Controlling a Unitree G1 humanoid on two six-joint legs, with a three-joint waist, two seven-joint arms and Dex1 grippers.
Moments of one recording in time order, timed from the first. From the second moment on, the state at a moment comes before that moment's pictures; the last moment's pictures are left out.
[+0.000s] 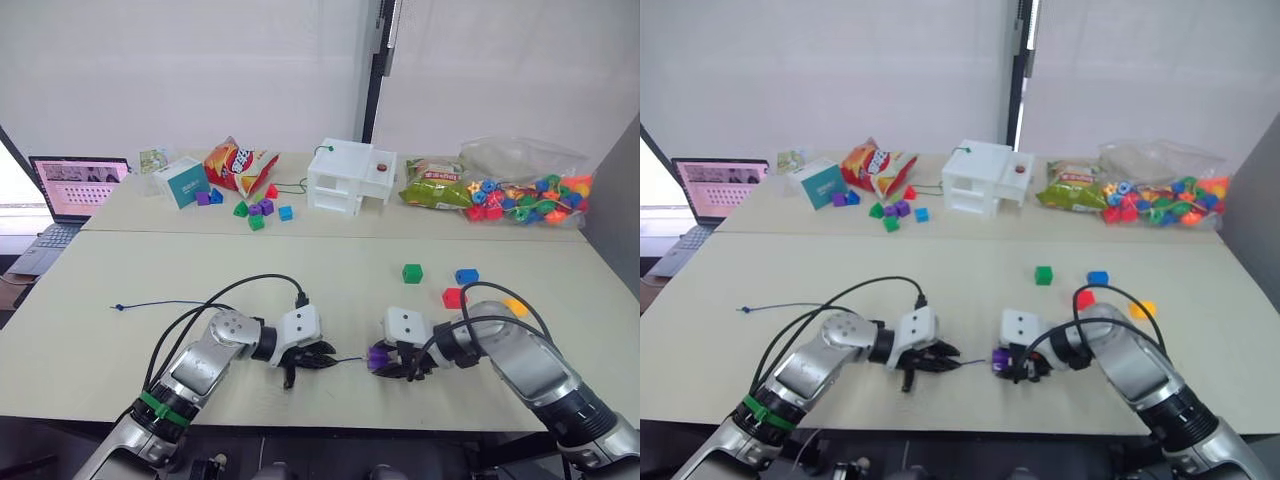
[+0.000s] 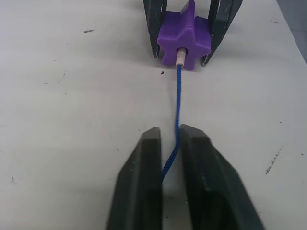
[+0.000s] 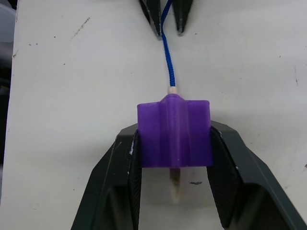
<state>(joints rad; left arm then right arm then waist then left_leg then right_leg) -0.44 0.51 -0.40 -0.03 -0.14 0.36 -1.11 -0.44 -0.76 0.37 -0.23 0.06 0.53 1.22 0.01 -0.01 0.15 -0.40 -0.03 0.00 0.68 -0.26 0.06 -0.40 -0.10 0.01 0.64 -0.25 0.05</state>
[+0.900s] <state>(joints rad) -0.51 0.38 -0.45 -0.03 -0.11 0.45 -1.04 -0.46 -0.74 0.38 -0.22 0.06 0.56 1.21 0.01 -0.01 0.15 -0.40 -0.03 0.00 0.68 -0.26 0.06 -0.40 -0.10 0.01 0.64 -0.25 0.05</state>
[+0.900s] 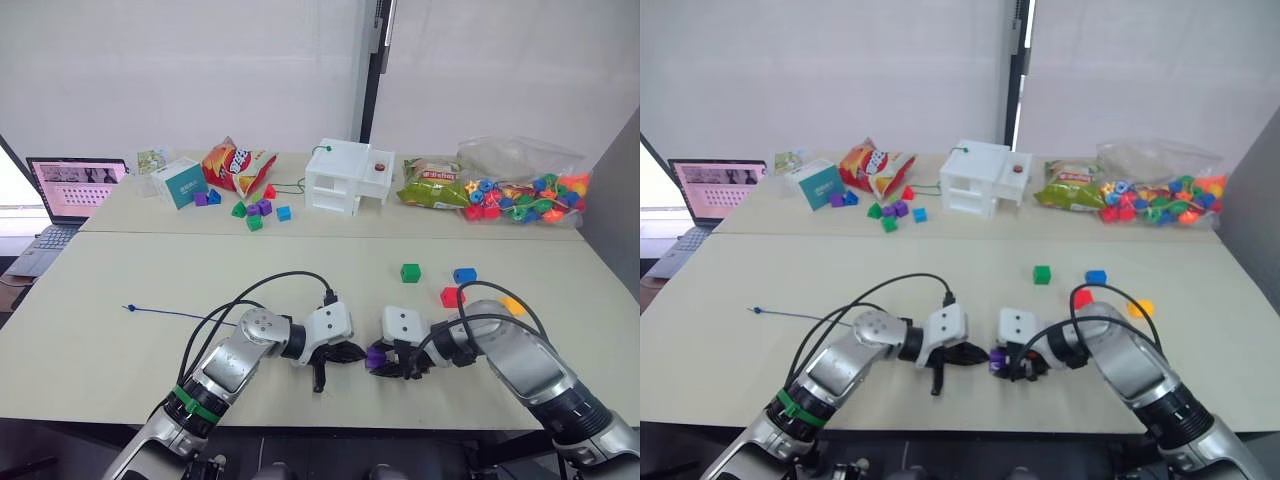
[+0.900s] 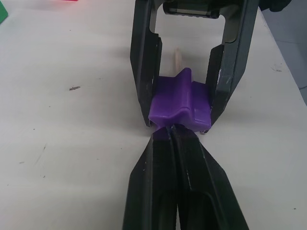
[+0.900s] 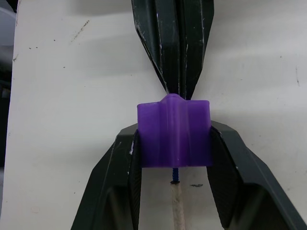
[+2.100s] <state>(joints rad) -0.65 0.24 -0.59 0.16 0.04 0.30 -1.05 -0.17 -0.88 0.13 -0.29 0.15 0.48 1.10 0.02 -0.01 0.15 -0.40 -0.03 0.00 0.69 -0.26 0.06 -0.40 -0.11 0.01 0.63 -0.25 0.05</state>
